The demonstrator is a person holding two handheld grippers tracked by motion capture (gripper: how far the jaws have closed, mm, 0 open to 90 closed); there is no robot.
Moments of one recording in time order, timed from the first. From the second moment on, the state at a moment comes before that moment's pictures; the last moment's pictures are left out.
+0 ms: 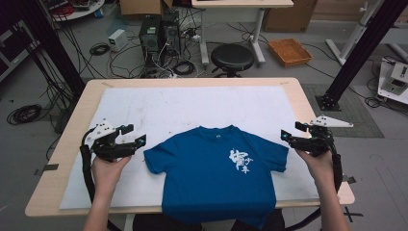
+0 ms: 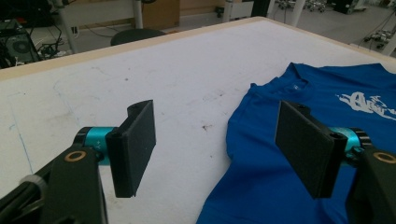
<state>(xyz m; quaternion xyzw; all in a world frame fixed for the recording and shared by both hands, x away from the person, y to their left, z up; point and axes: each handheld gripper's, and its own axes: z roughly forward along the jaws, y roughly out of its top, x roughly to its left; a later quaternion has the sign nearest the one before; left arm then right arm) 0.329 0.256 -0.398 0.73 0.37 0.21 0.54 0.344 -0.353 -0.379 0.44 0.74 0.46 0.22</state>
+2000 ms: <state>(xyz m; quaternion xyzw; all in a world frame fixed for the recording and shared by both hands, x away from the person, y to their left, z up) 0.347 0.244 -0.445 0.79 0.45 0.11 0.40 0.346 -0.354 -0.379 0.45 0.73 0.46 0.23</state>
